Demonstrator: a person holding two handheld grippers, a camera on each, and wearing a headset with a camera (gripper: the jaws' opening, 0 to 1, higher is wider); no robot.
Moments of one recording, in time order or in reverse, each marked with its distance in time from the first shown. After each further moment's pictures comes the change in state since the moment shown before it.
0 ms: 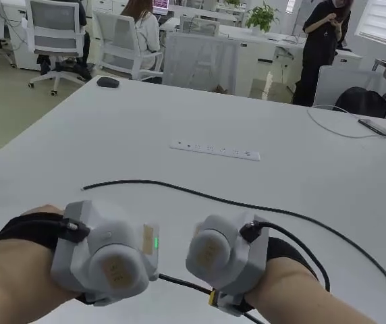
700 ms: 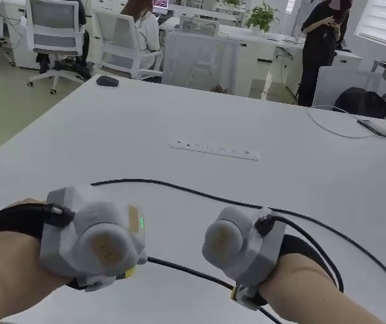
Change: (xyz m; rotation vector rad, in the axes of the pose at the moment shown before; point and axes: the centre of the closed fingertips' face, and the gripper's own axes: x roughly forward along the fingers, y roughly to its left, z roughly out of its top) left arm -0.008 0.019 -0.014 -0.099 0.013 0.063; right arm -0.004 -0.015 -0.030 0.132 0.078 -0.047
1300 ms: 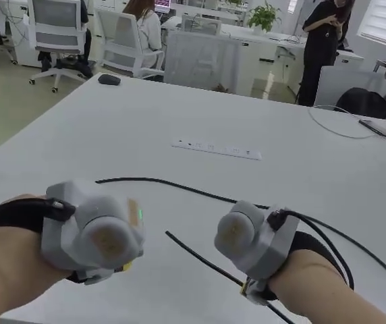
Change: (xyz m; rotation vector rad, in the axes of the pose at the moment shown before) left arm -0.002 0.007 -0.008 -0.012 0.026 0.027; right arm -0.006 -0.006 -0.002 0.052 -0.004 -0.017
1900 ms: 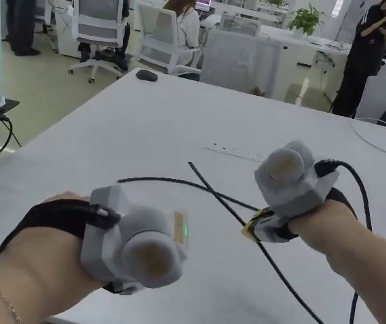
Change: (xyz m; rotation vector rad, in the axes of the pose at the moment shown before) left arm -0.003 -0.002 0.004 -0.005 -0.035 -0.024; right arm 0.017 -0.107 0.117 0.178 -0.364 0.057
